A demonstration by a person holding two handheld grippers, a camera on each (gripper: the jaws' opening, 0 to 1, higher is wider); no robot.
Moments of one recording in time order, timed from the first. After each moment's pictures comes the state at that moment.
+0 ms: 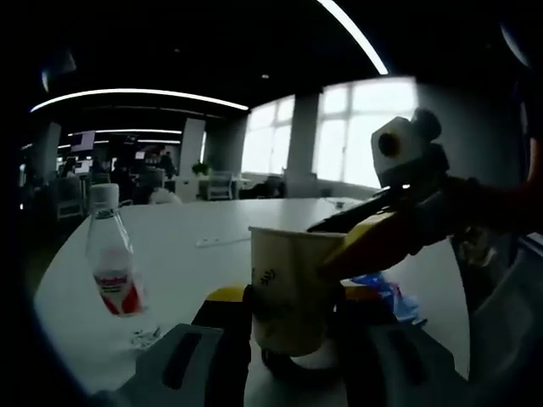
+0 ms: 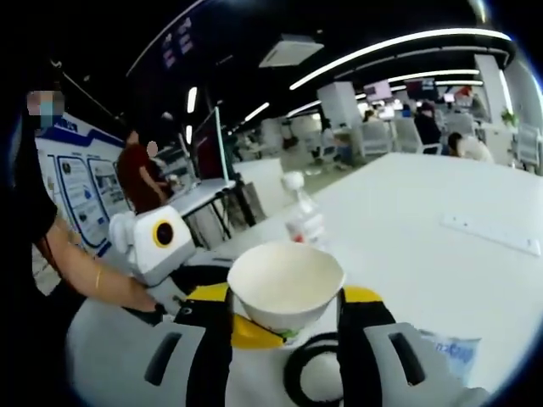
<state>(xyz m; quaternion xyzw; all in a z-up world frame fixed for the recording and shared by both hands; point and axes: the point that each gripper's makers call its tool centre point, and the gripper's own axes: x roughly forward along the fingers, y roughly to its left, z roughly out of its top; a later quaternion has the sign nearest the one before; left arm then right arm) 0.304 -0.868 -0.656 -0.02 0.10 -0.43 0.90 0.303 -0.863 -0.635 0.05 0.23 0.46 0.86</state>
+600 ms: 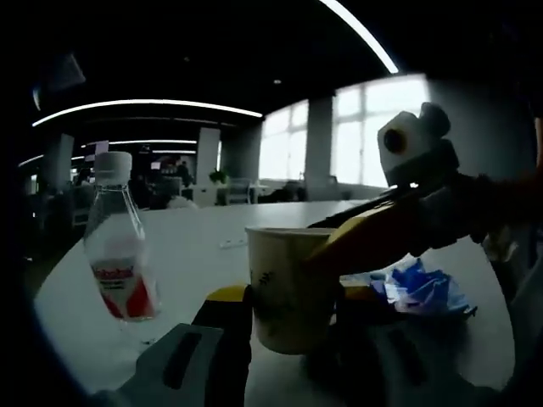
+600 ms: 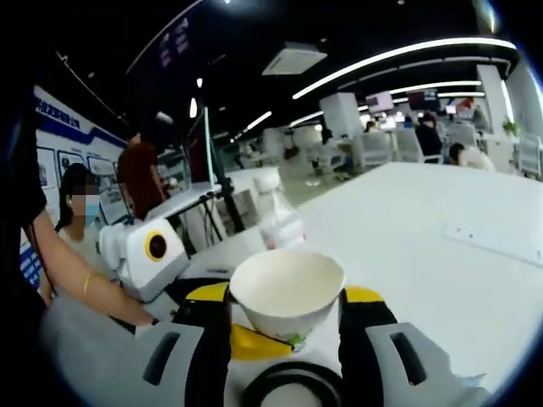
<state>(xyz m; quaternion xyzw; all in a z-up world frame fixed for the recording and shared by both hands) 0.346 -0.862 -0.688 -0.01 0.07 -0.39 0.92 0.344 -0.852 -0.662 0.05 0.20 0.46 0.86</state>
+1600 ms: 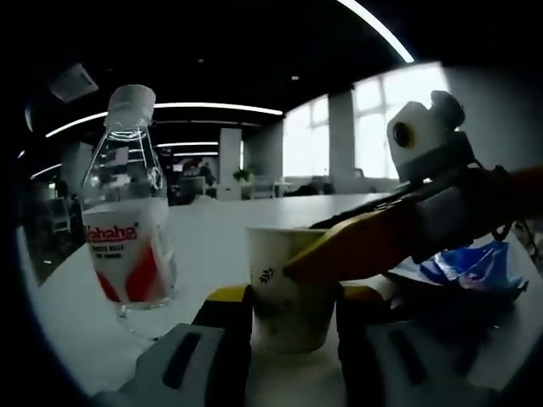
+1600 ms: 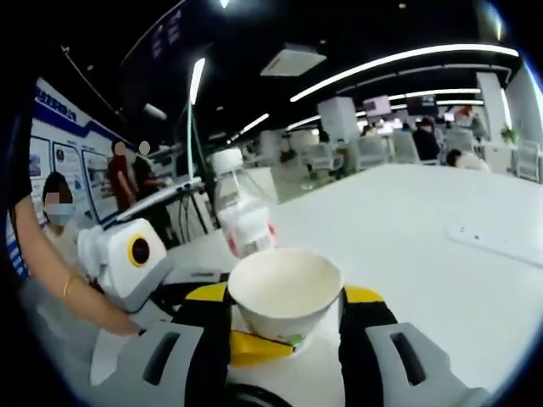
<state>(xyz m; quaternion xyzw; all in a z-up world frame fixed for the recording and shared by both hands) 0.389 -0.848 -0.723 0.01 0.07 -0.32 0.94 0.388 -0.841 -0.698 0.03 0.18 0.45 0.87</state>
